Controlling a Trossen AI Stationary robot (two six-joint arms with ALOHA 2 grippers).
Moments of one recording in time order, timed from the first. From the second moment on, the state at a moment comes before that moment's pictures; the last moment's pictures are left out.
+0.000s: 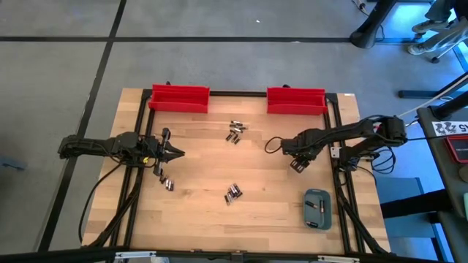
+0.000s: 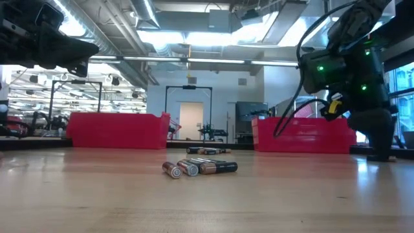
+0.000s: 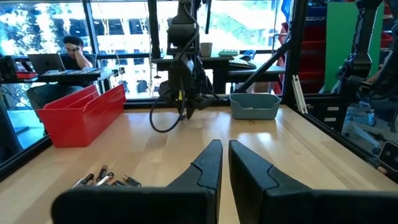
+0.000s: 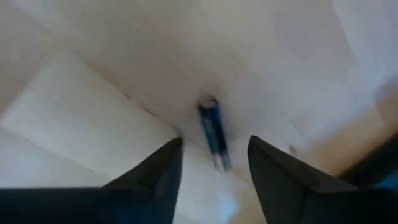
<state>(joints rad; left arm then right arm) -0.06 0.02 0.01 0.01 -0.03 0.03 -0.11 1.46 0.67 -0.96 0.06 0.67</state>
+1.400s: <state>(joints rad) -0.06 0.02 0.01 0.01 -0.03 0.01 -0.80 1.55 1.25 -0.63 -0.09 0.34</state>
